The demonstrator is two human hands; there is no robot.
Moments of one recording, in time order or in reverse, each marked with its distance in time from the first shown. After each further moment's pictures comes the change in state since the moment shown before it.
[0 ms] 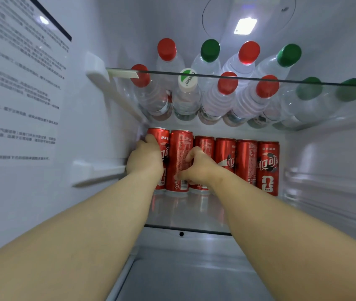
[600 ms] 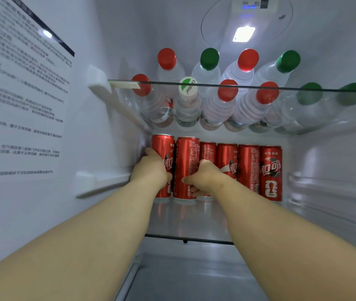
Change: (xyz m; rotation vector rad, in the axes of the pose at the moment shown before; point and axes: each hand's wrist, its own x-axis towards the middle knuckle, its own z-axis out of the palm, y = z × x) left_hand 0.008 0.000 0.005 -0.224 -0.192 -0.115; right_hand 0.003 -0.003 0.001 0.101 0.007 0.180
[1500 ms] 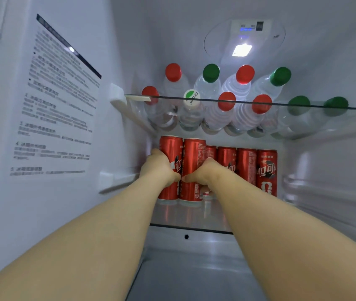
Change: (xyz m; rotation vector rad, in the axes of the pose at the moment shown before) left_hand -0.030 0.009 -0.025 -0.215 -0.043 0.004; right_hand -0.023 -0.024 -0.007 -0.111 0.061 0.105
